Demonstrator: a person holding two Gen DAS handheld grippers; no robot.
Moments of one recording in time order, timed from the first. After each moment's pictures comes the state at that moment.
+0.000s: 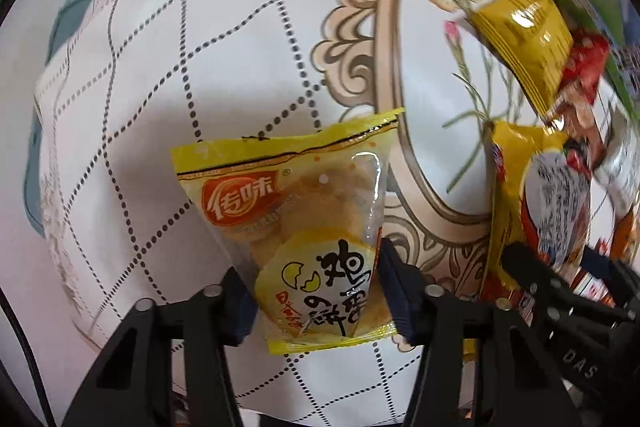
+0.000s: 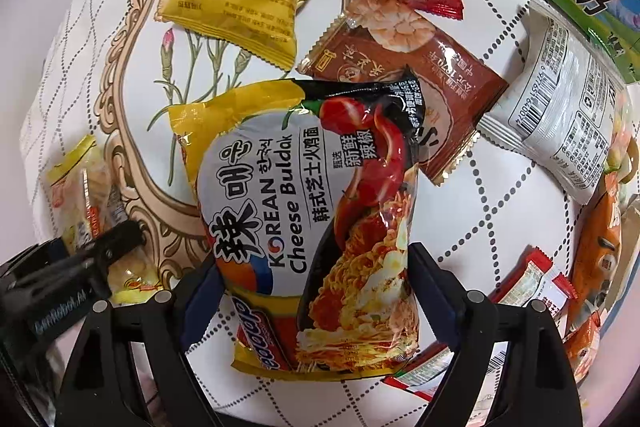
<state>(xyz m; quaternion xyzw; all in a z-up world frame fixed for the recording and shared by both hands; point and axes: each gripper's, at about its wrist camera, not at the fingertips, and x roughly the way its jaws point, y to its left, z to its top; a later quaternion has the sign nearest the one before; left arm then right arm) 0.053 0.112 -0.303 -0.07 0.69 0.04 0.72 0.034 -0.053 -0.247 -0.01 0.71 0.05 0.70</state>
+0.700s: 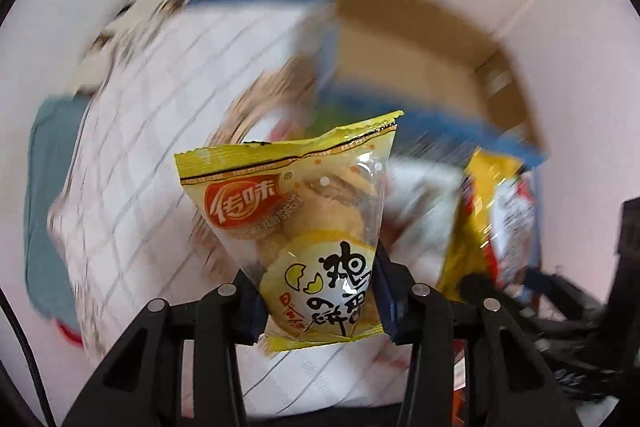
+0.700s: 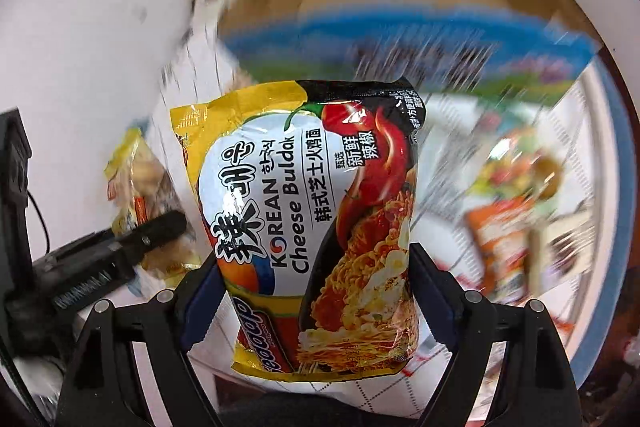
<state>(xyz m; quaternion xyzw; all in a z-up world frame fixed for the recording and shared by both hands) 0.078 0.014 -0.088 -0.06 0.59 -0.09 0.80 0.043 -0.177 -0.087 0.16 0.60 0.11 0.77</state>
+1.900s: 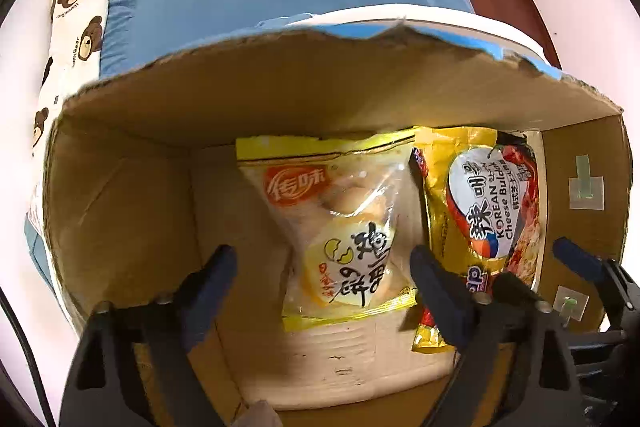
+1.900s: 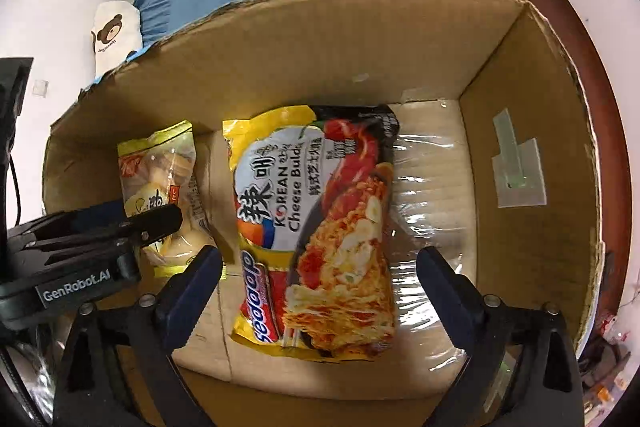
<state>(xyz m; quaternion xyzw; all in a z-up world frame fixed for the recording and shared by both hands) 0.408 -0.151 -0.213 0.07 0.73 -0.08 0.68 0.359 -0.294 -0.212 0.17 0.69 0.01 0.70</state>
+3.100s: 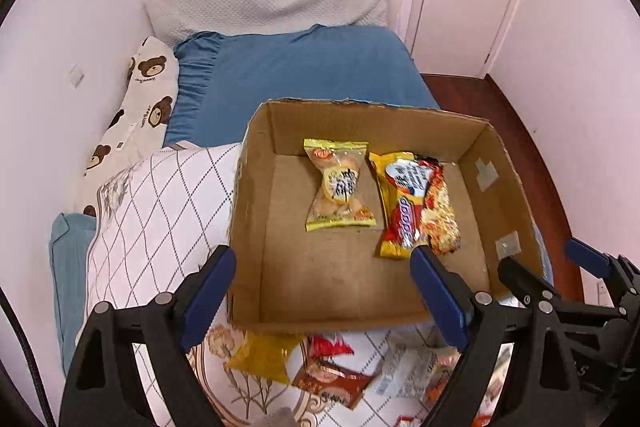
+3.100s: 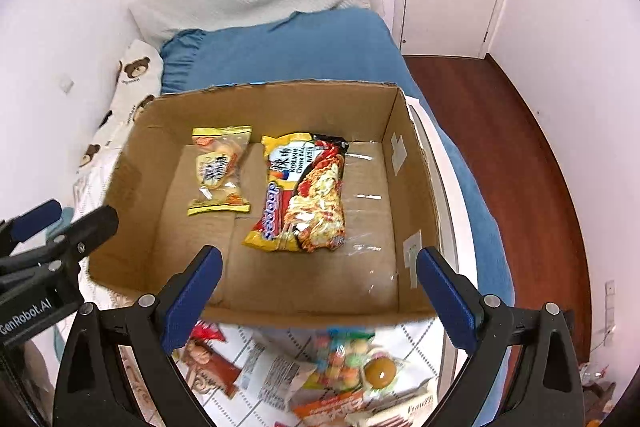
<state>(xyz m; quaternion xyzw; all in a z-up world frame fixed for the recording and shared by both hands) 0.207 -0.111 -0.057 0.04 0.51 -0.06 0.86 0.163 -0.280 -0.022 0.07 0.53 -0.03 0.84</state>
